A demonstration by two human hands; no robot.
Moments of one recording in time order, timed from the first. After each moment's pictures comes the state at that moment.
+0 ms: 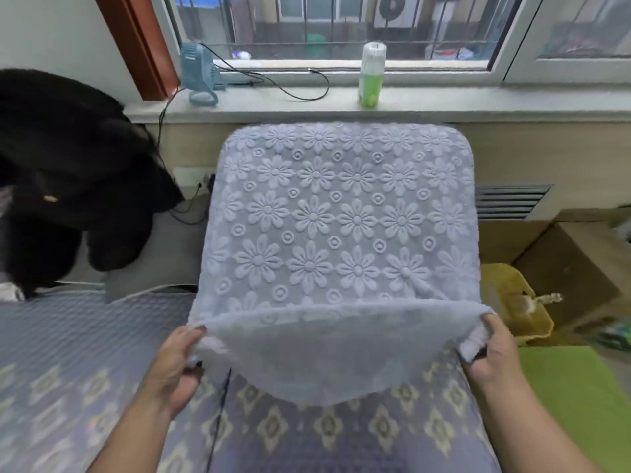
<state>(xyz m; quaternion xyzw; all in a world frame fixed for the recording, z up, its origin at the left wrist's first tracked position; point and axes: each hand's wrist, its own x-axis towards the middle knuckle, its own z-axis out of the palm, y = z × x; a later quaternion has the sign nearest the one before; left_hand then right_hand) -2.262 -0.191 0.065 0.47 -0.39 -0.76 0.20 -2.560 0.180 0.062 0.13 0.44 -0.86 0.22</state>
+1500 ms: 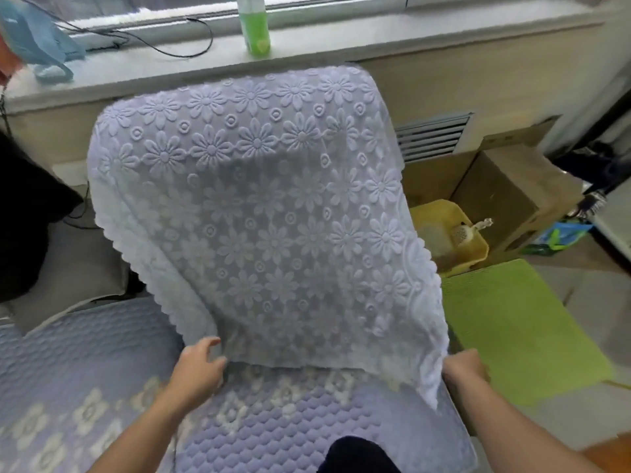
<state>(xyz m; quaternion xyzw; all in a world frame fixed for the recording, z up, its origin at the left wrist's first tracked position) -2.353 -0.085 0.004 0.42 -0.84 -0.30 -0.18 -2.551 0.350 -0.100 0.33 0.87 -0.25 0.25</state>
